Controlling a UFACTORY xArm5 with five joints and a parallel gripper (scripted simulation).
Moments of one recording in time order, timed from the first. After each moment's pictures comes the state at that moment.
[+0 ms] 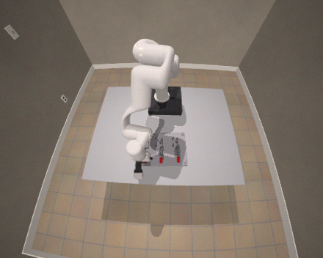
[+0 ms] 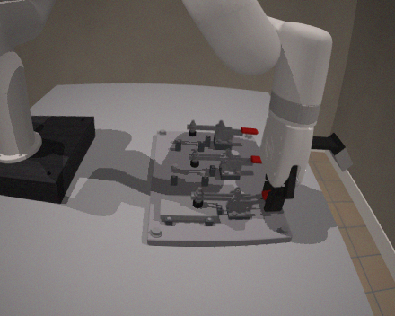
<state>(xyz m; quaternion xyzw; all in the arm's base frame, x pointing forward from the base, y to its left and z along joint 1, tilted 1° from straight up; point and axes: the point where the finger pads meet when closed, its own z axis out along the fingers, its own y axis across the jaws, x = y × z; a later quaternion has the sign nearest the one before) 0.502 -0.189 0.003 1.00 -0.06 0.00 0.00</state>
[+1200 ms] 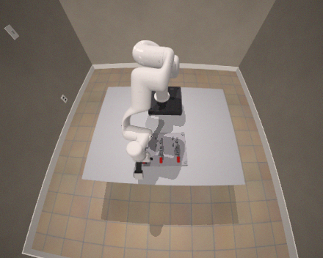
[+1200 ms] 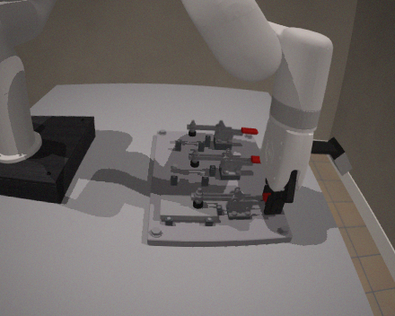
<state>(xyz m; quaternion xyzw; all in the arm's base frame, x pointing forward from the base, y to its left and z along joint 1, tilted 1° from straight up) 0.503 -0.189 -0.005 1.00 -0.06 0.00 0.00</state>
